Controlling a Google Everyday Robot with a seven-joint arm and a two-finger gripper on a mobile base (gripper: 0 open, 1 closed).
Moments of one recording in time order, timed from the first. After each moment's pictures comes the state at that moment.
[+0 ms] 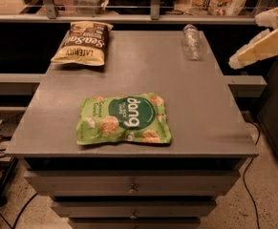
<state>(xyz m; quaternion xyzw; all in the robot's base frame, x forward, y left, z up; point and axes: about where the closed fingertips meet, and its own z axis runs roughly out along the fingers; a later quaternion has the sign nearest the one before) 0.571 -0.234 1.004 -0.45 0.77 0.15 0.43</state>
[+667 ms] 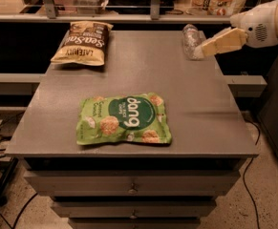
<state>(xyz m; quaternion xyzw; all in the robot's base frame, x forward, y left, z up) 0.636 -0.186 0.985 -0.39 0.77 0.18 0.48</state>
